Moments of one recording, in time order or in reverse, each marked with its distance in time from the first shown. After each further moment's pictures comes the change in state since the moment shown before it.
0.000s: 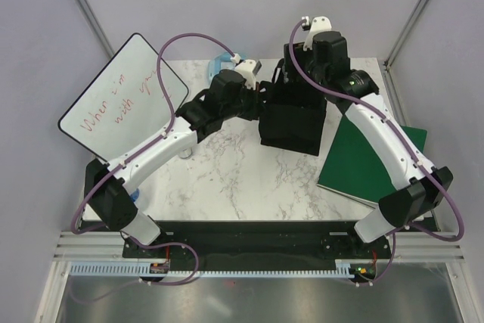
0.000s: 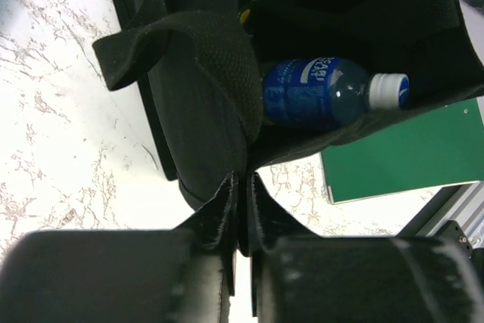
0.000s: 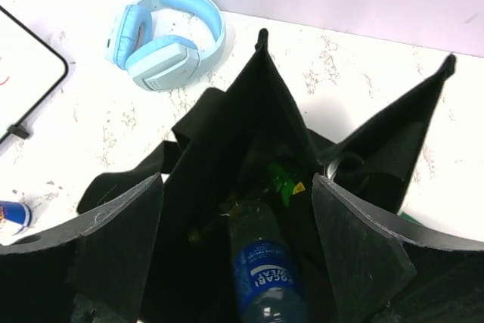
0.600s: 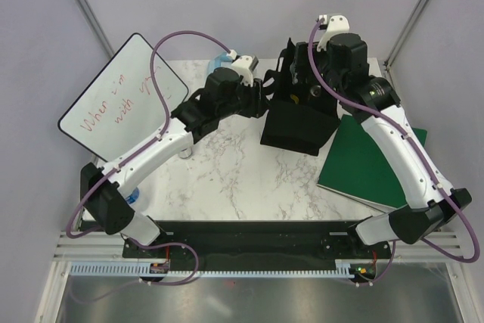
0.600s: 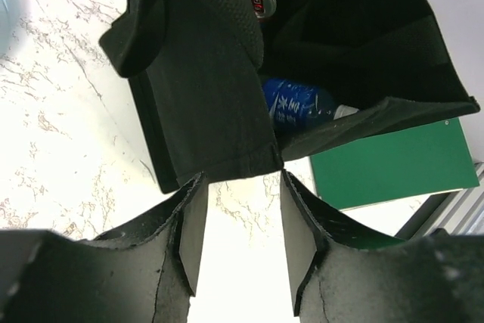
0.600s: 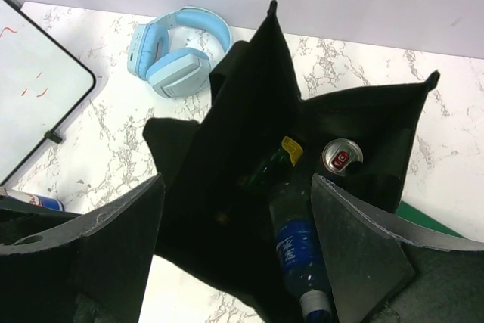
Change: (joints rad) left arm 0.002 -0.031 0.000 0.031 0.005 0.004; right arm 0.000 -0.129 -0.004 -0.063 -0.004 0.047
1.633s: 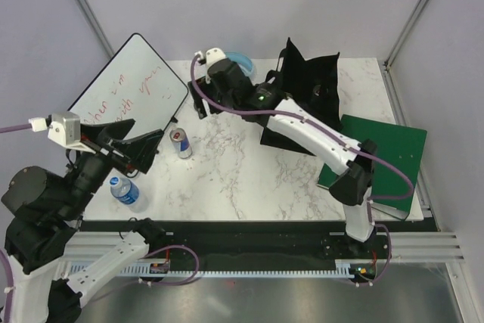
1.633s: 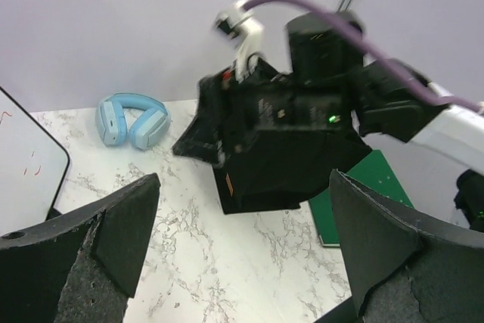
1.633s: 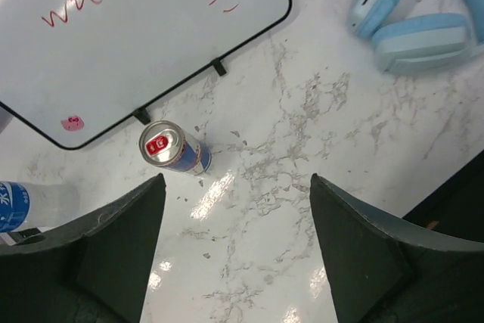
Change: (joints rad) left arm 0.102 -0.953 -0.072 -0.364 -0.171 0.074; right arm 0.465 0.506 0.410 -0.040 0.029 0.088
